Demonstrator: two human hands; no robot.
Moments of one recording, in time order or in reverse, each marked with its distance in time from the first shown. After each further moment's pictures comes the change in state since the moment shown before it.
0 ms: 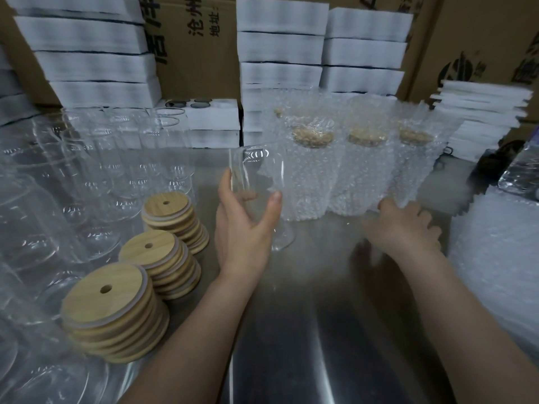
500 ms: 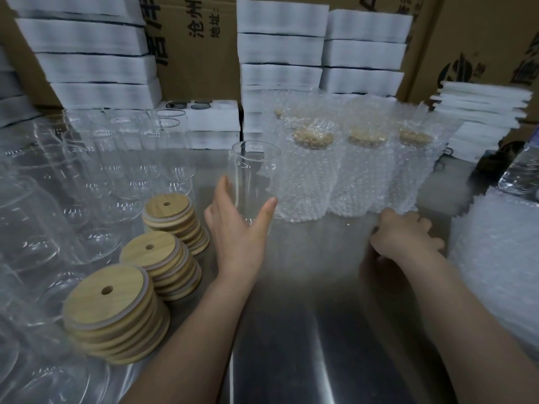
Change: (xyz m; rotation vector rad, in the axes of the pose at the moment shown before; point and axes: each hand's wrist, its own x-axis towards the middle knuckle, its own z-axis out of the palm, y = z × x) left_hand 0.006 -0.011 0.001 0.028 0.052 -0.026; right_hand 0.006 0.005 0.003 -0.104 -0.144 0.076
